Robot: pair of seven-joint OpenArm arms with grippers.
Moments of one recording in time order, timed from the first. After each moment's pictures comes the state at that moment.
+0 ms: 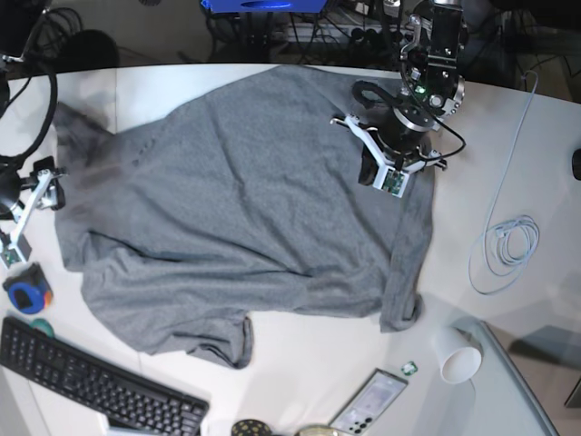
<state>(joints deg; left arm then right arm) 17.3 -7.2 -1.0 84.6 4.6 -17.8 14.8 -3.5 17.3 23.5 96.9 18.4 33.8 -71.9</state>
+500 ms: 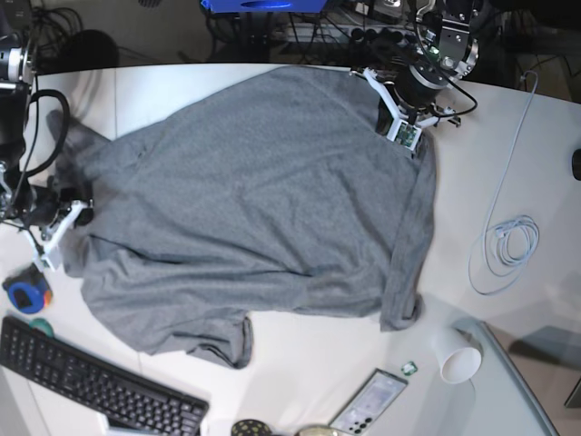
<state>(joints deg) 25.7 -11.8 -1.6 84.3 4.6 -17.8 13.9 16.3 22.6 7.3 40.7 18.6 33.8 -39.4</state>
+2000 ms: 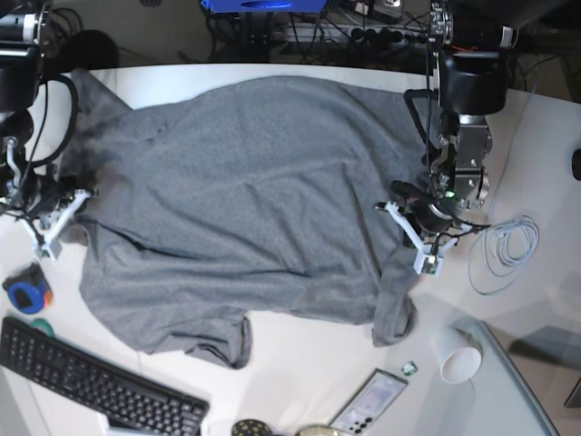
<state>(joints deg) -11.1 -11.5 -3.3 50.6 5.6 -17.0 15.6 7.5 20.3 9.4 60.3 18.2 23.3 -50.0</state>
